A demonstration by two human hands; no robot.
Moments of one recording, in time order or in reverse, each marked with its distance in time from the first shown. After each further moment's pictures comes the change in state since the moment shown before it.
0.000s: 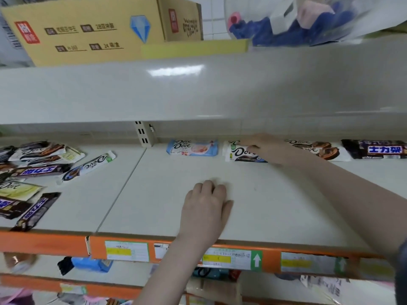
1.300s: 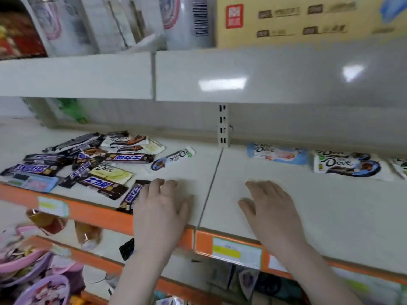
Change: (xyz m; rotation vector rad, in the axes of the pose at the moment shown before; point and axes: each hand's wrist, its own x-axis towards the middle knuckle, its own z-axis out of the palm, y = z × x) left_hand -0.088 -0.207 -0.082 0.052 0.034 -0.502; right_hand -0.046 -0.253 0.094 -0.067 0.310 0.062
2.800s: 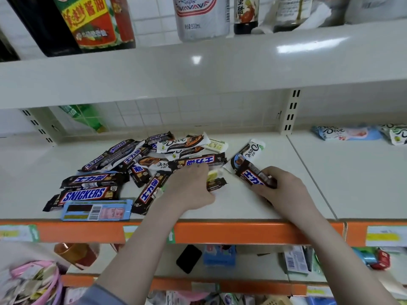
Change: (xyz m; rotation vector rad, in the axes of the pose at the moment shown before) left_hand 0.133 -0.199 -0.010 0.033 -0.469 0.495; right_hand 0.064 -0.204 0.061 0.476 -0.011 0.399
